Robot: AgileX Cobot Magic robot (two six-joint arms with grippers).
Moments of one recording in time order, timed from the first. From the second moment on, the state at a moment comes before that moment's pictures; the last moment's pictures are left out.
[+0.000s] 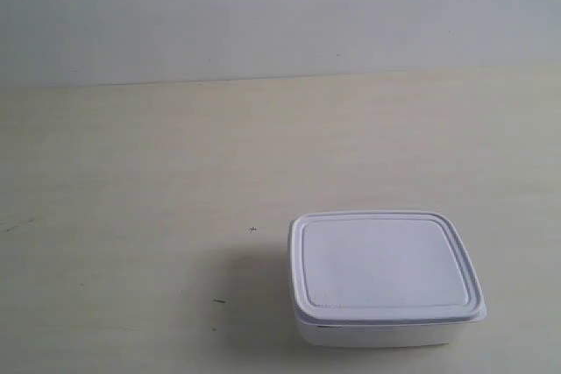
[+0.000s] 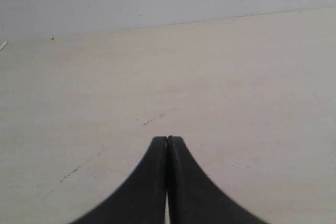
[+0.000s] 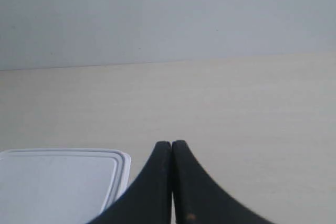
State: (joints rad) left arm 0.19 0.01 0.00 -0.19 0.37 0.29; right arm 0.11 0.00 -0.01 0.05 0.27 0.00
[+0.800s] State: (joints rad) left arm 0.19 0.01 0.00 -0.19 0.37 0.29; right arm 0.11 0.00 -0.01 0.05 0.24 0.00
